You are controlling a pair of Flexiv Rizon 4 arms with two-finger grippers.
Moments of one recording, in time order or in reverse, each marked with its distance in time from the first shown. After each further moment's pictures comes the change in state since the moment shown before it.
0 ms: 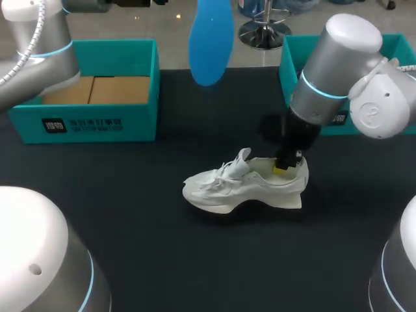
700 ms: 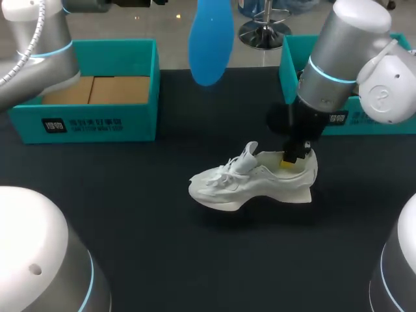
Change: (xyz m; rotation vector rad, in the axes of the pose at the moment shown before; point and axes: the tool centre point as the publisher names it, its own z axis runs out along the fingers) left arm 0.000 0.000 0.000 0.000 0.000 0.000; right arm 0.004 -0.006 -0.027 0.017 0.039 -0.010
